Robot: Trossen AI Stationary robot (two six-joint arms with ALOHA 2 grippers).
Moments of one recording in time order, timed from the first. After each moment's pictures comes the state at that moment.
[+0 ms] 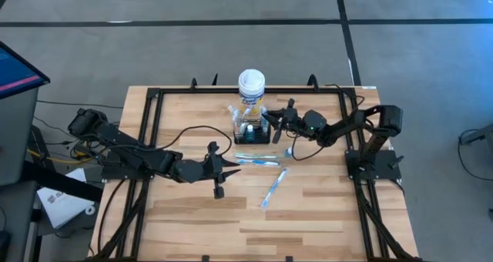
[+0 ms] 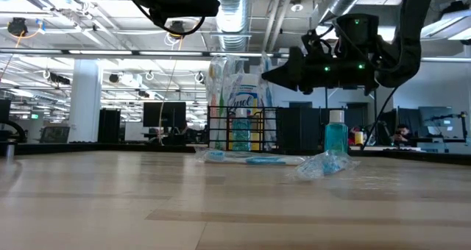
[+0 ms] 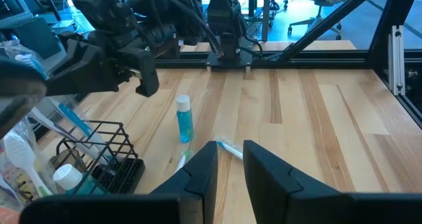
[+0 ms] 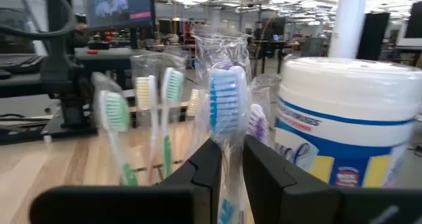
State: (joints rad) left arm -0.39 1.37 0.77 0.26 -0.60 -0.12; right arm -0.31 1.72 0.47 1.32 0.08 -0.01
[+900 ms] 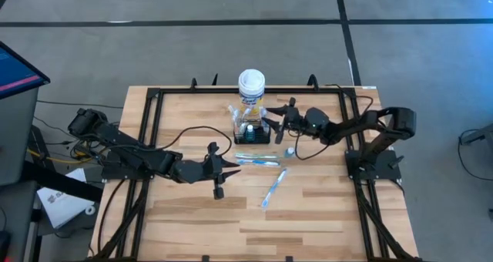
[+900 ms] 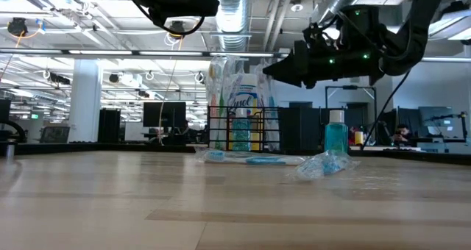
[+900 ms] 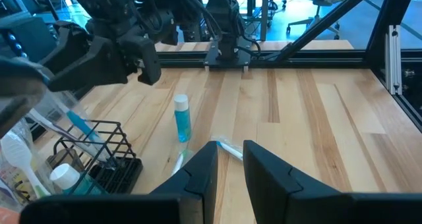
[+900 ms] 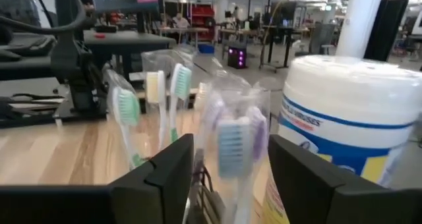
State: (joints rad) left arm -0.39 1.37 0.77 0.25 -0.60 -0.12; right arm -0.32 1.59 0.47 1.12 0.05 -0.03
